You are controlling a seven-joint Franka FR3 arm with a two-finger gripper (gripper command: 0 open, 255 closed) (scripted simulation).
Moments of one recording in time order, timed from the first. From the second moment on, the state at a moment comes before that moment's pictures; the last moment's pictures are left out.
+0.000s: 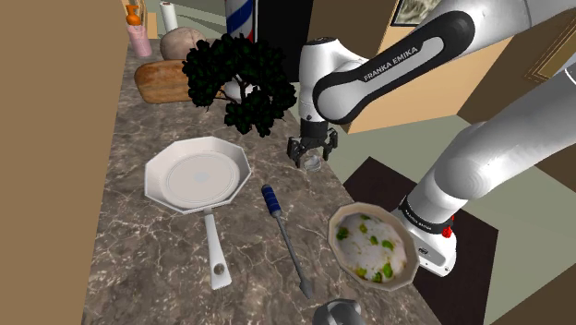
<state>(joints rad) -0.09 -0.31 0.42 -2.71 0.20 2.27 0.67</state>
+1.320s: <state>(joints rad) -0.08 -0.36 0.41 -2.69 0.20 2.20 0.66</state>
